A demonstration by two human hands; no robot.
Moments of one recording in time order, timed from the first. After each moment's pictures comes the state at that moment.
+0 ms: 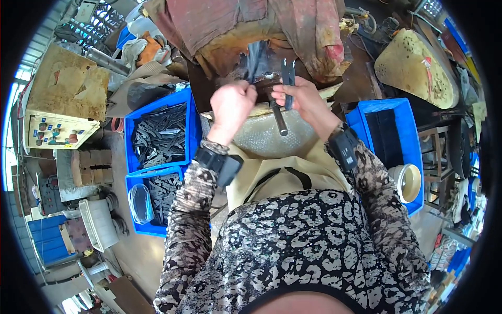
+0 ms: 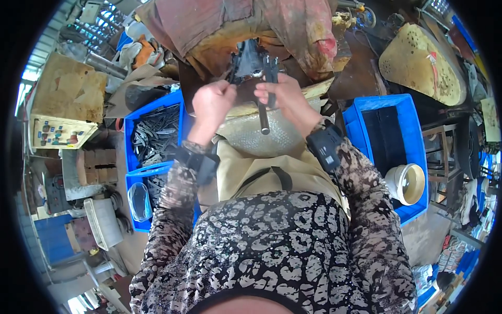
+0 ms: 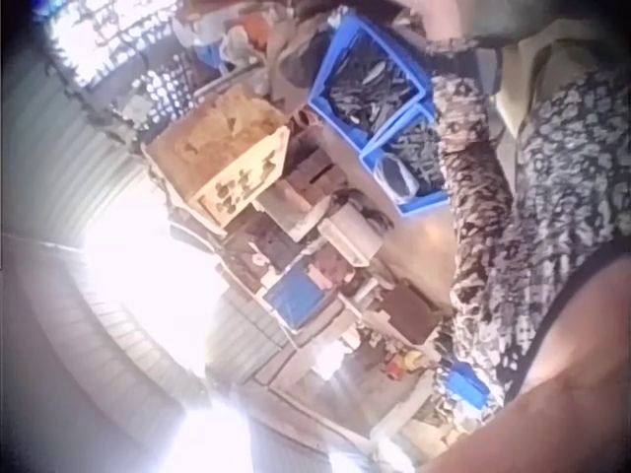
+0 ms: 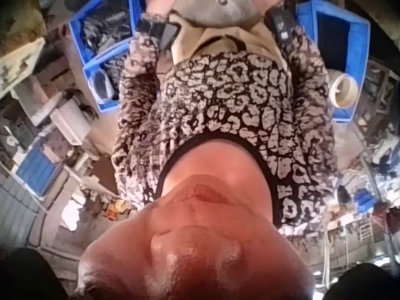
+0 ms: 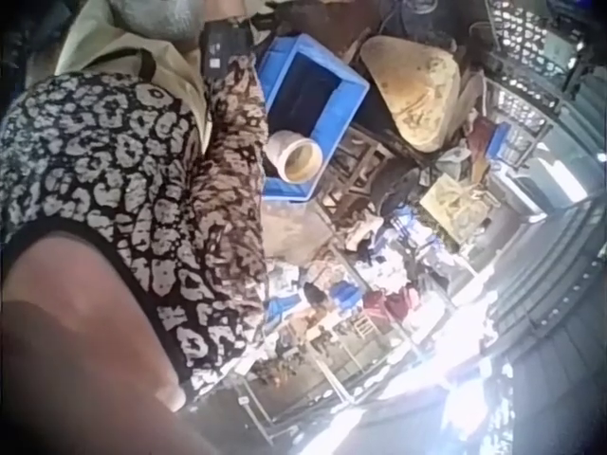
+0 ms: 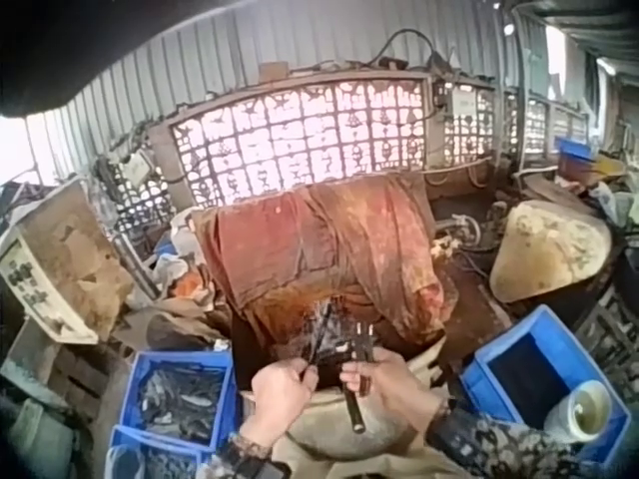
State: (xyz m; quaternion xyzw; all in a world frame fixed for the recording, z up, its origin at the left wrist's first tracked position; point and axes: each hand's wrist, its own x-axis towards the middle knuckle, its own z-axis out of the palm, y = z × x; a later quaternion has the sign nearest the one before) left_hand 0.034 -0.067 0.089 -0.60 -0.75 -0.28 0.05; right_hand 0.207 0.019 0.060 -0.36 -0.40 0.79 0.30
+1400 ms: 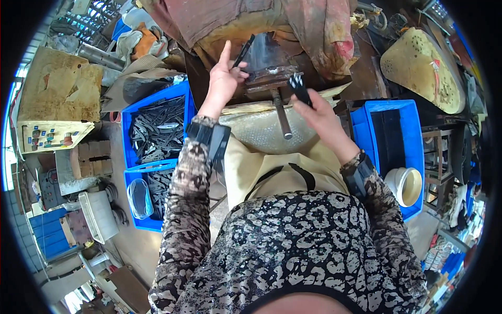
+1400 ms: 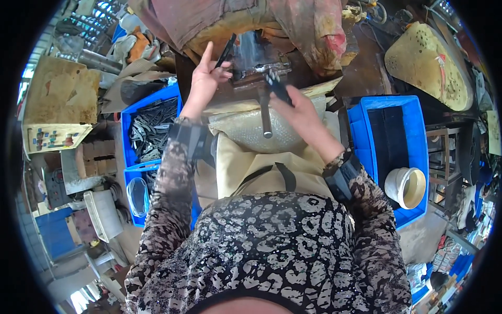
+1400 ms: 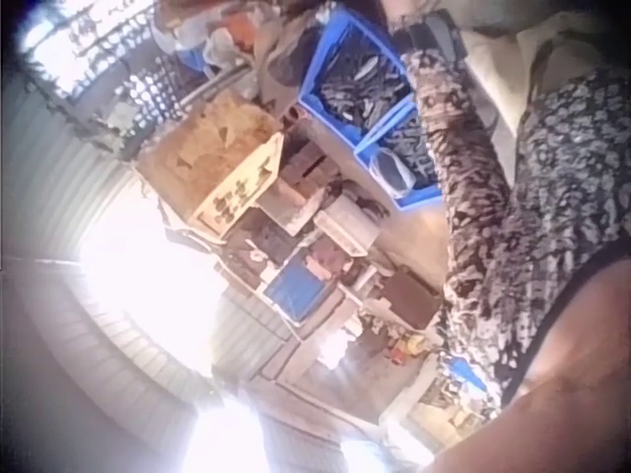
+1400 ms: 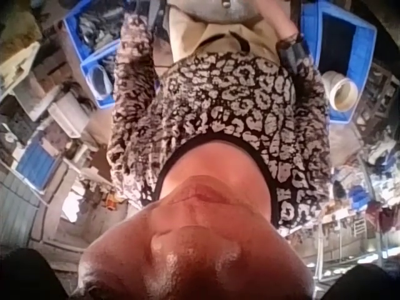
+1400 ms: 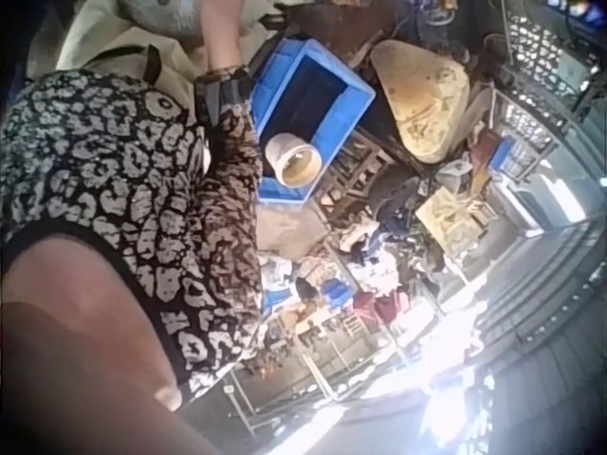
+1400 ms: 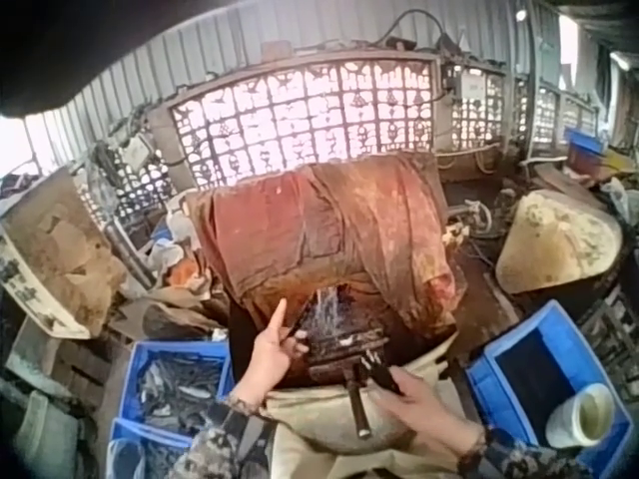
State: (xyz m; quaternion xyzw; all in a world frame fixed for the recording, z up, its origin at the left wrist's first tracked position) left_hand -0.034 -0.028 0.044 -0.41 -0.64 -0.55 -0.35; right_hand 0.239 -0.021 0.076 -0.37 -0.62 0.64 0.25
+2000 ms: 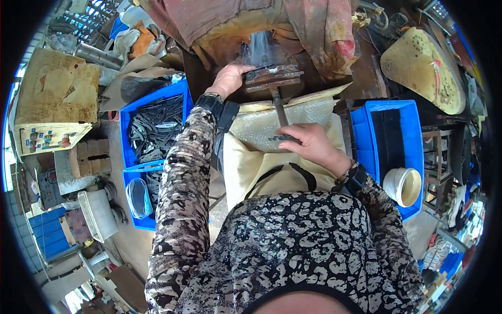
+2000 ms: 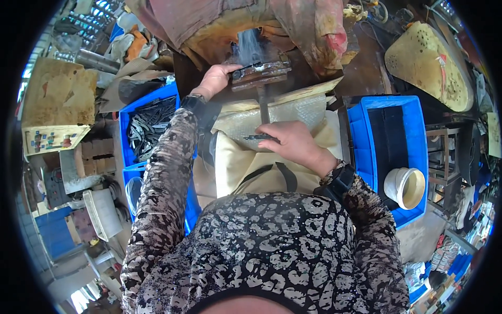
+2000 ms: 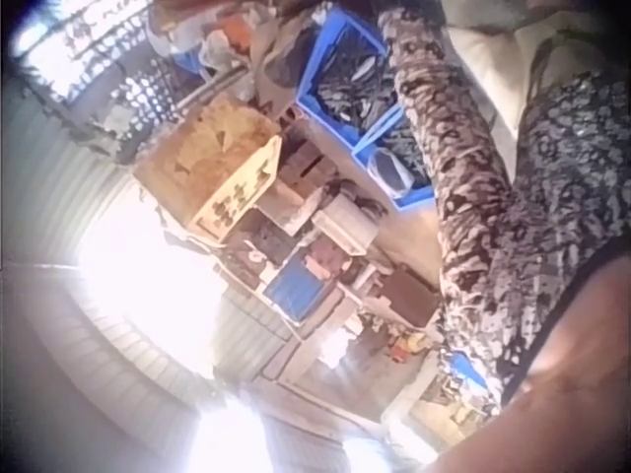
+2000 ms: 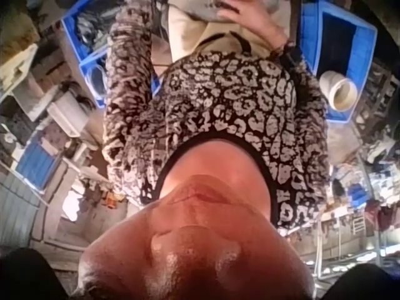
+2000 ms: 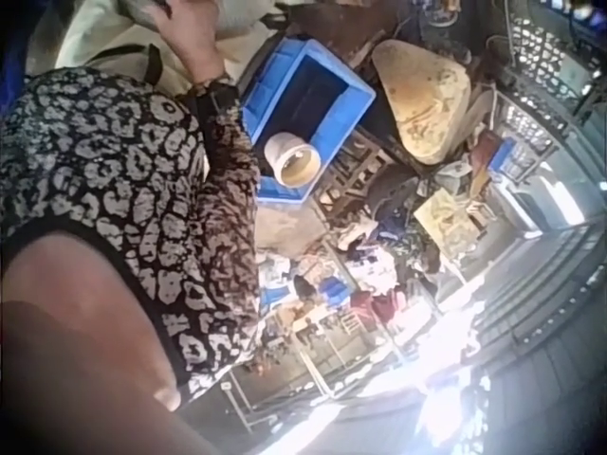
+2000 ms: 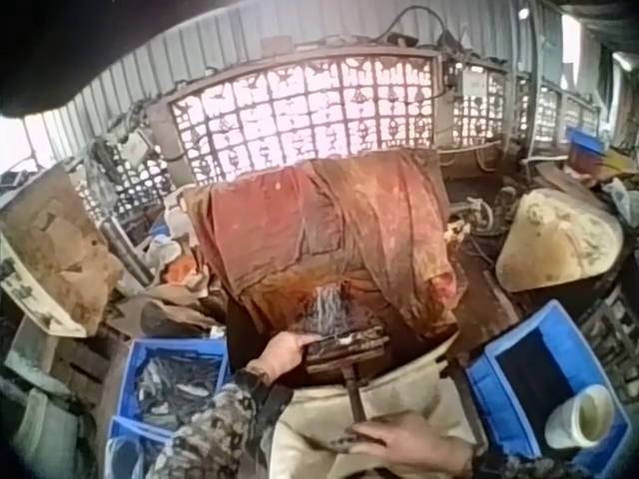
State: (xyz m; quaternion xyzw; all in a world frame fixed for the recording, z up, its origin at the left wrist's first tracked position) left_hand -0.087 -0.021 -0.024 -0.66 -0.68 -0.25 -0.20; right_hand 0.233 -0.063 0.062 -0.19 -0.89 0.39 0.16
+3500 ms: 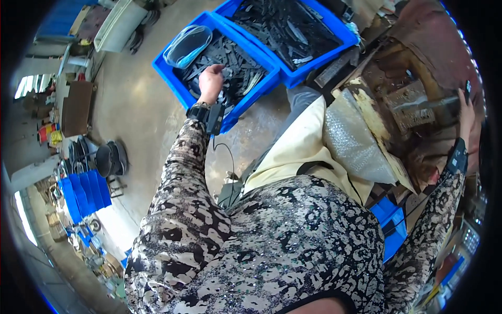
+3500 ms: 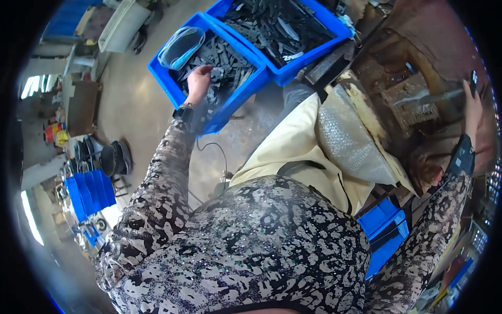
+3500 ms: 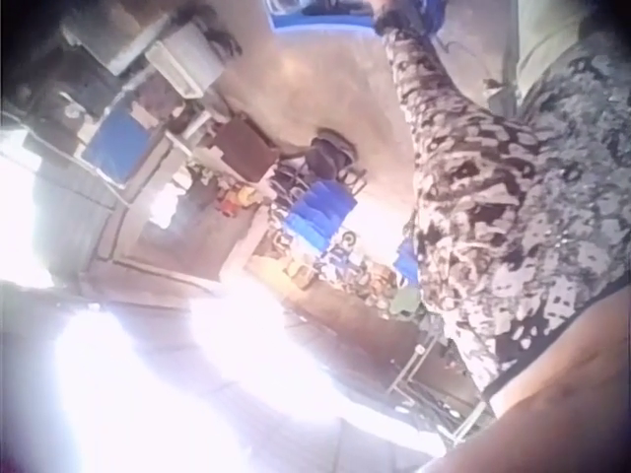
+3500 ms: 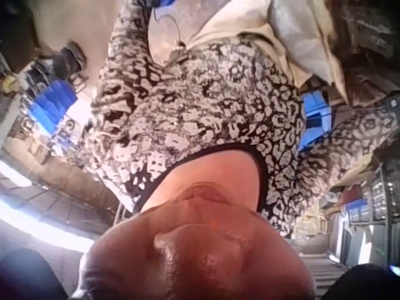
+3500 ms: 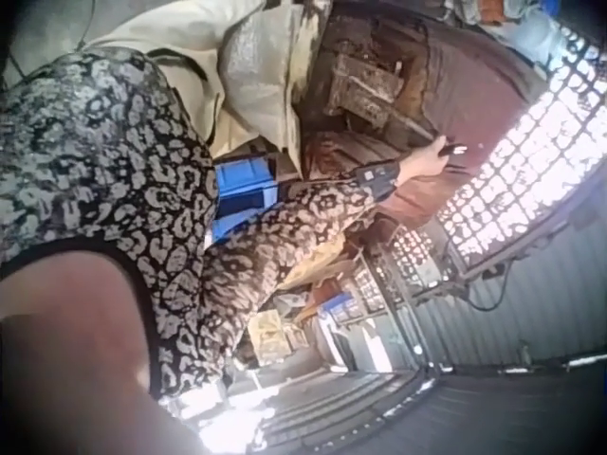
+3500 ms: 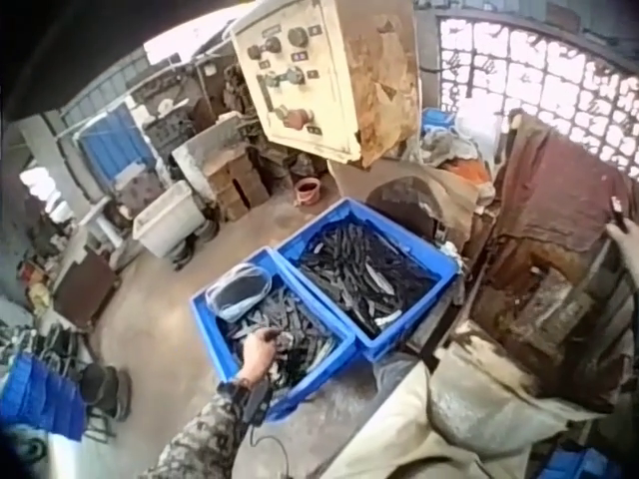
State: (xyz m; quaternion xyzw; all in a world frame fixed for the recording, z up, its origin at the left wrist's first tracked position) left_hand -0.126 -0.493 -0.125 -0.01 -0.92 -0.40 0.01; right_hand 0.118 0.350 0.136 -0.20 -0.96 -0.16 0.14
